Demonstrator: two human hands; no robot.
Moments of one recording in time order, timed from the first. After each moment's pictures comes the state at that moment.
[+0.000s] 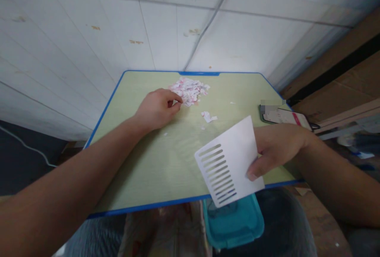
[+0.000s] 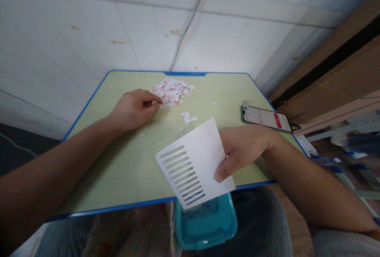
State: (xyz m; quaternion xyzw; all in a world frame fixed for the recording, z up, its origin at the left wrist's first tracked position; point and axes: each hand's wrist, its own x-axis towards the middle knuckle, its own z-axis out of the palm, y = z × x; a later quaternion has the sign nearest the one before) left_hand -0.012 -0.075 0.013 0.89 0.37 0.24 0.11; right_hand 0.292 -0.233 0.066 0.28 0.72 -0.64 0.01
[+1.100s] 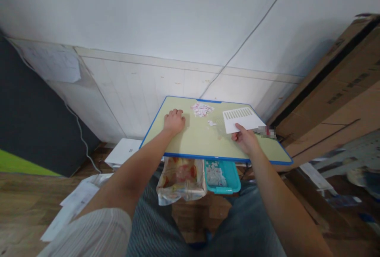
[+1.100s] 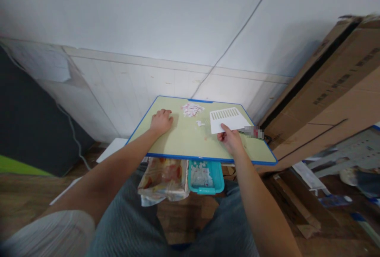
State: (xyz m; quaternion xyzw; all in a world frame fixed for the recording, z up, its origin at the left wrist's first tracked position) left_hand -0.037 -0.133 -0.005 0.78 0.60 0.18 0.00; right_hand 0.276 -0.268 -0.014 0.49 0.34 -0.45 -0.67
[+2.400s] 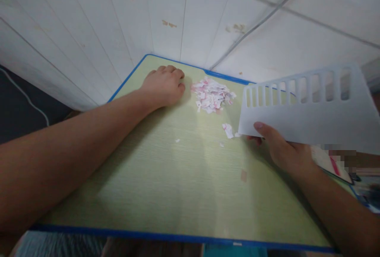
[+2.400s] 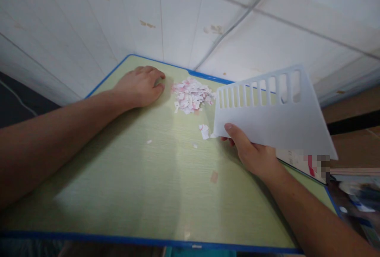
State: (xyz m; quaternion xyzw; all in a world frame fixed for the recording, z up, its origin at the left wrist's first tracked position) left_hand -0.027 -0.006 -0.010 0.83 0.53 0.16 0.03; right_hand 0.294 -0.210 0.009 0.67 0.62 -0.18 -0.37
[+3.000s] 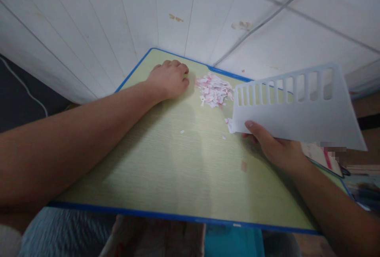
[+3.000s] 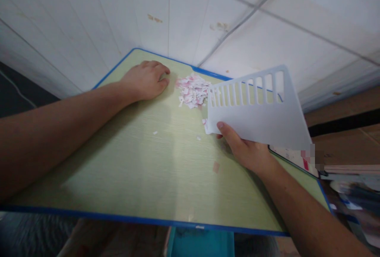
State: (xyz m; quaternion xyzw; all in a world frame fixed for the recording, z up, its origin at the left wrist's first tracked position) left_hand -0.020 -0.019 0.004 0.82 0.55 0.14 0.04; right_hand 0.285 -0.213 0.012 0.64 0.66 -0.18 -0.34
